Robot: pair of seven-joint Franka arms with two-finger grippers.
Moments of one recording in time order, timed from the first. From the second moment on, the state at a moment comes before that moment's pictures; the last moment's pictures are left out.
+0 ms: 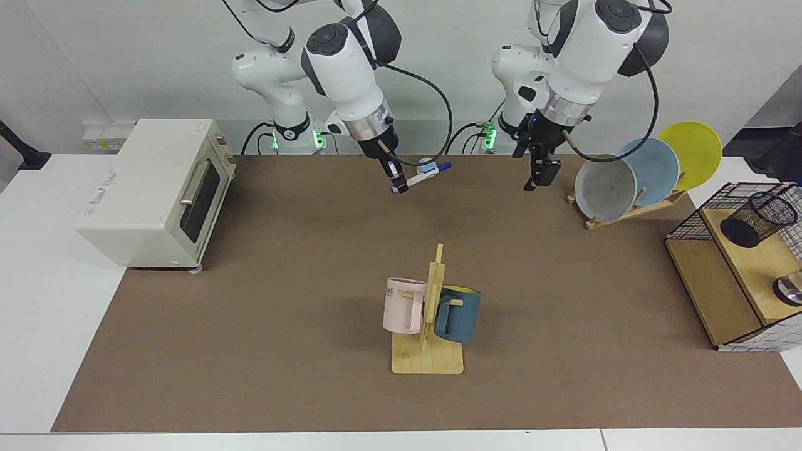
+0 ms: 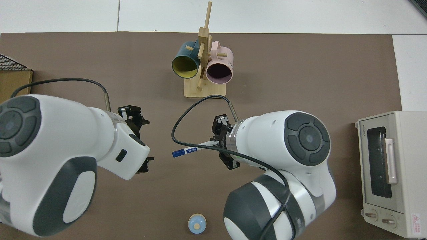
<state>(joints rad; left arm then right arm) -0.37 -0.12 -0.03 -1.90 -0.18 1.87 1.11 0.46 0.05 0.11 -1.84 0.27 2.10 1.78</state>
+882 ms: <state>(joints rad) -0.41 -0.14 -0.09 -1.96 -0.19 1.97 0.92 0.49 0.07 0.11 -1.81 0.27 2.13 1.89</state>
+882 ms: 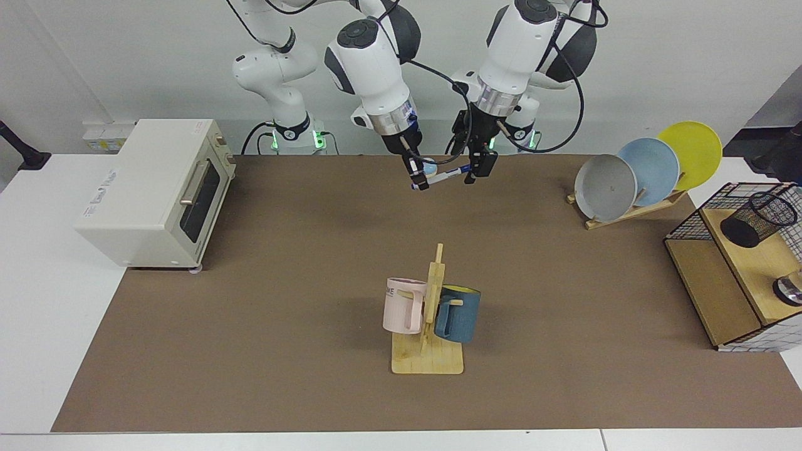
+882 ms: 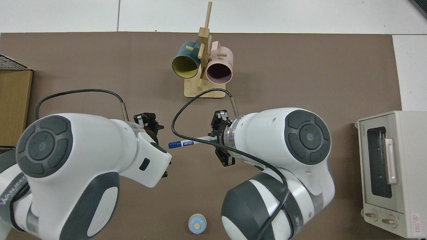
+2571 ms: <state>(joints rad) -0.42 -0.14 -0.10 -1.99 -0.19 2.00 0.88 0.49 0.08 0.11 -1.81 0.26 2.13 1.88</state>
